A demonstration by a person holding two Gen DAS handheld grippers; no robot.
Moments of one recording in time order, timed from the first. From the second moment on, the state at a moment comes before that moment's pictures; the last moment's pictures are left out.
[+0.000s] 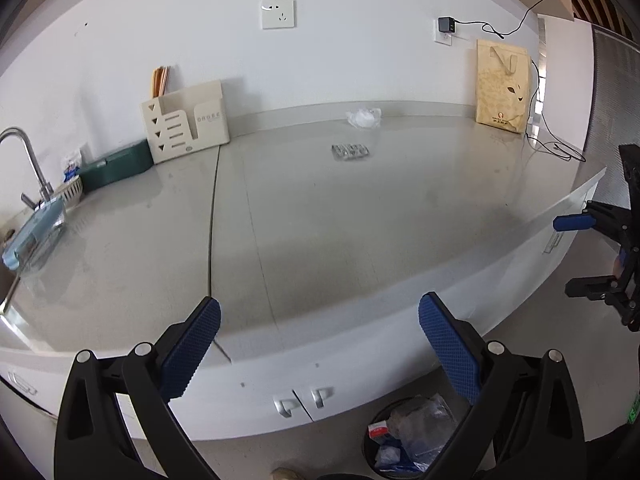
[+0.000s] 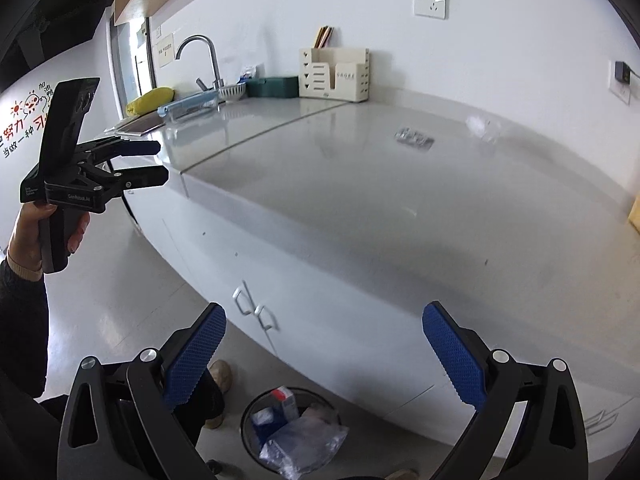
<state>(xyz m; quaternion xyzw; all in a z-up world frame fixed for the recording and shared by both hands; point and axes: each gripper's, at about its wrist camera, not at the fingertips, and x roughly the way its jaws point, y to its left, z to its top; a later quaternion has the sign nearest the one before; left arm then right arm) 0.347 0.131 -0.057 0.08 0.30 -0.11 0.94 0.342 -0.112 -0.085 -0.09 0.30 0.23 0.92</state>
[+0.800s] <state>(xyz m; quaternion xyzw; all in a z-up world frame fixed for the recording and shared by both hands) 0.629 0.031 -0.054 0.07 0.37 -0.20 0.91 0.567 -0.165 -0.003 -0.07 0.27 0.17 0.95</state>
